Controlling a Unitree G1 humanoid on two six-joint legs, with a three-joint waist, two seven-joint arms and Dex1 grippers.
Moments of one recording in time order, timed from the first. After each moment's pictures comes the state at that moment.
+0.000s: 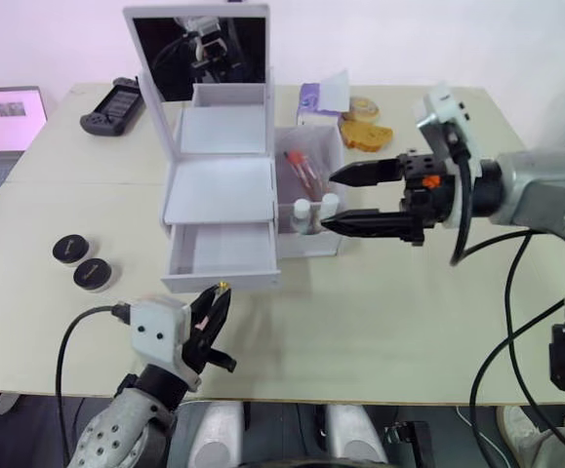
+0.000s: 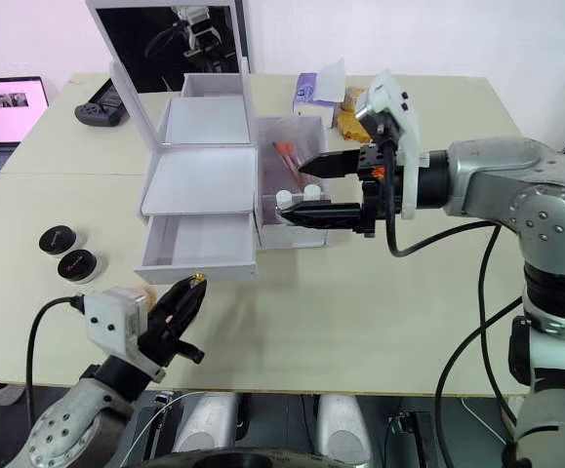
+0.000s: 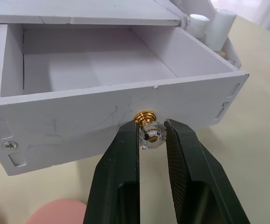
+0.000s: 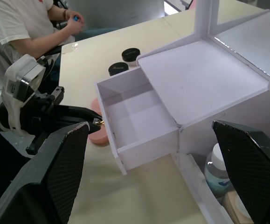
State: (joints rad) left arm 0.54 0.41 -0.16 -1.01 -0.42 0.41 0.01; right arm -0.85 -0.85 -0.05 -0.35 1.01 1.15 0.83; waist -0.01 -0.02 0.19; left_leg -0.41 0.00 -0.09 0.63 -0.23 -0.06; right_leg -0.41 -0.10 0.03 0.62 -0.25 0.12
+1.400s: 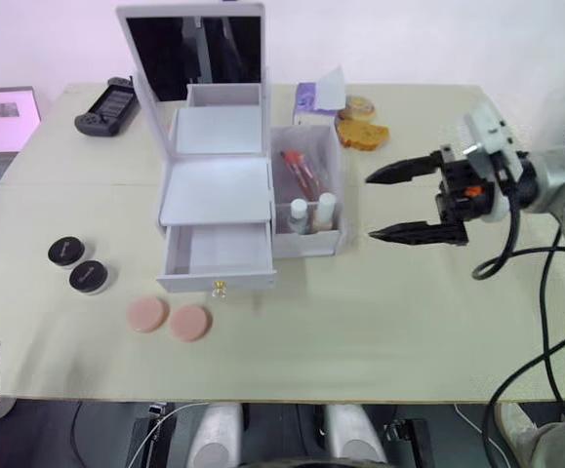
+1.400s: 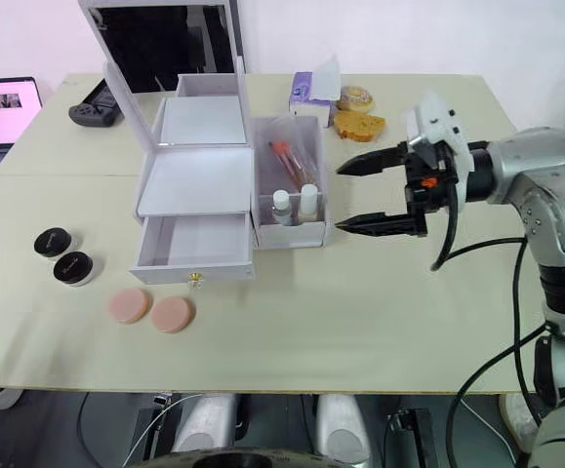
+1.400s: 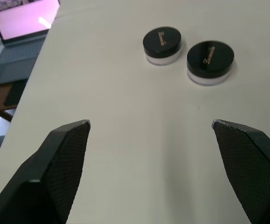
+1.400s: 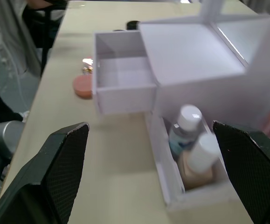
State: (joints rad) left arm 1.02 0.76 0.88 -0.26 -0.86 0.04 -0.55; right arm -0.72 -0.98 0.00 -0.05 0.60 0.58 1.38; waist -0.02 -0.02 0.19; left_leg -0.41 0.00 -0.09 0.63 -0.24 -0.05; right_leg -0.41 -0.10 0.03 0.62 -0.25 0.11
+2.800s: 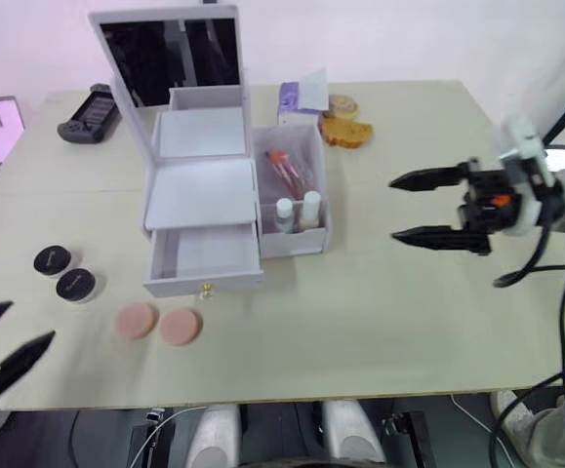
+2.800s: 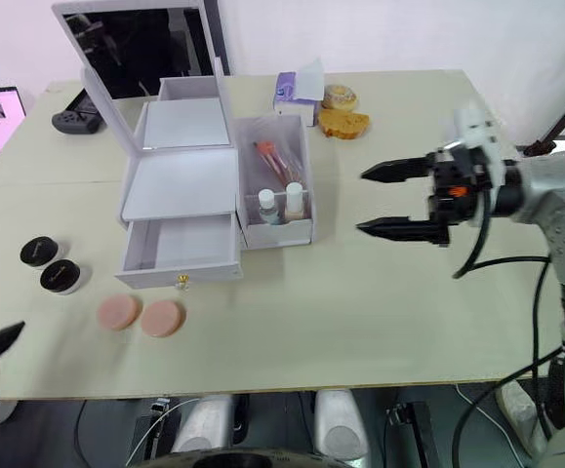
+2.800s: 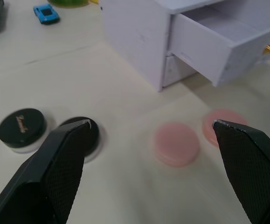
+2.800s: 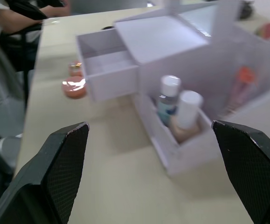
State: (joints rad) left arm 0.71 0.59 0.96 -0.43 -0.78 0.29 -1.08; right arm -0.65 -0.97 -0.09 -0.16 0.69 0.69 1.34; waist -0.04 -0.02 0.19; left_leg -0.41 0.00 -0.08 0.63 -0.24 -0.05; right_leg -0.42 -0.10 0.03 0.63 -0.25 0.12
